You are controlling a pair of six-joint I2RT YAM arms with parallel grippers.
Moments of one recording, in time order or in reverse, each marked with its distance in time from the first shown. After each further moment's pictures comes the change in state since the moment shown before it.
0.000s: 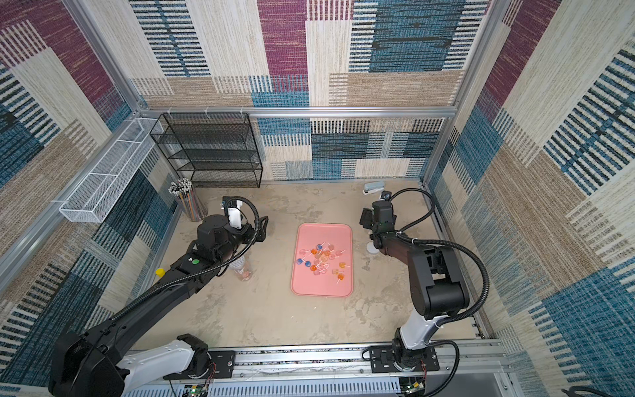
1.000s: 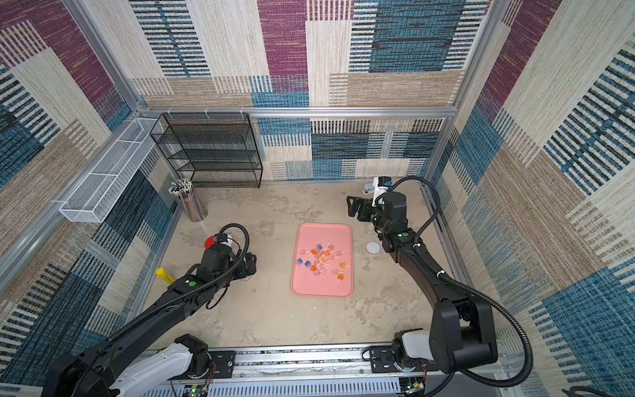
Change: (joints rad) left arm 0.009 -0.108 -0.267 -0.239 -0.032 -0.292; right arm 0.046 -0.346 0.032 -0.153 -0.421 0.071
